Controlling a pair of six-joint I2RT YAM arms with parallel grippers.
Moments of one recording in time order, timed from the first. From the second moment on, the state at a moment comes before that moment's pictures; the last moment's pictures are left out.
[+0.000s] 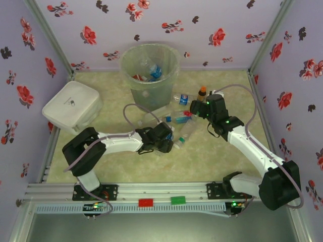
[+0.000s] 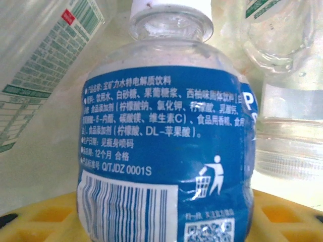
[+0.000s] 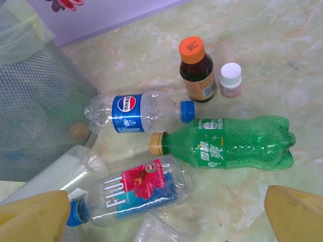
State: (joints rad) left arm -1.03 1.70 0.93 -0.27 -0.12 -0.51; right arm 0.42 1.18 0.85 -0.31 0.20 0.53
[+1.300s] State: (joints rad) left arm -0.70 1.27 1.30 -0.17 -0.11 -0.30; right arm 0.41 1.27 0.67 -0.03 0.04 0.76
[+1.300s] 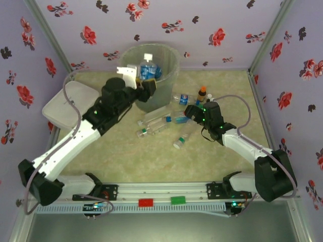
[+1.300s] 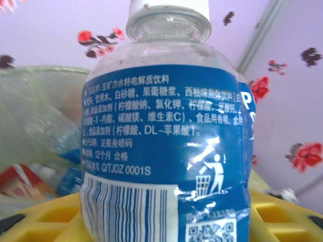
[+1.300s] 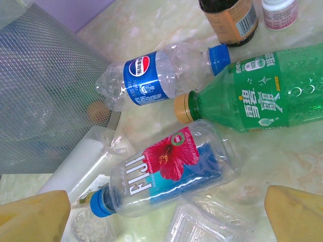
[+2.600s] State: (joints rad) left arm -0.56 1.74 1.83 -0.61 0.00 -0.07; right arm 0.50 1.20 0.60 -0.13 0.13 0.77
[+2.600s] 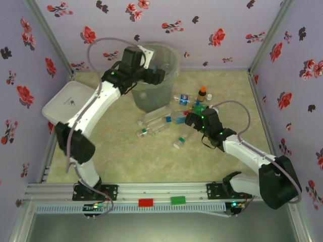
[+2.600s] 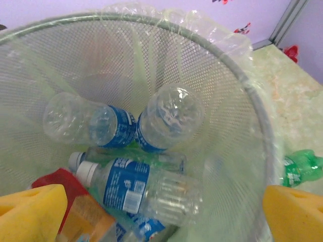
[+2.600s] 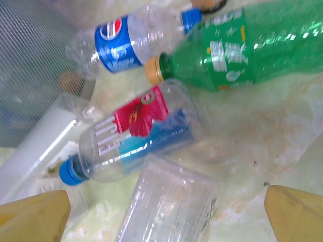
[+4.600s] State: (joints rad) left arm -0.63 1.18 0.51 0.28 -0.10 -0.74; right arm 0.65 1.43 0.60 -0.06 0.29 0.99
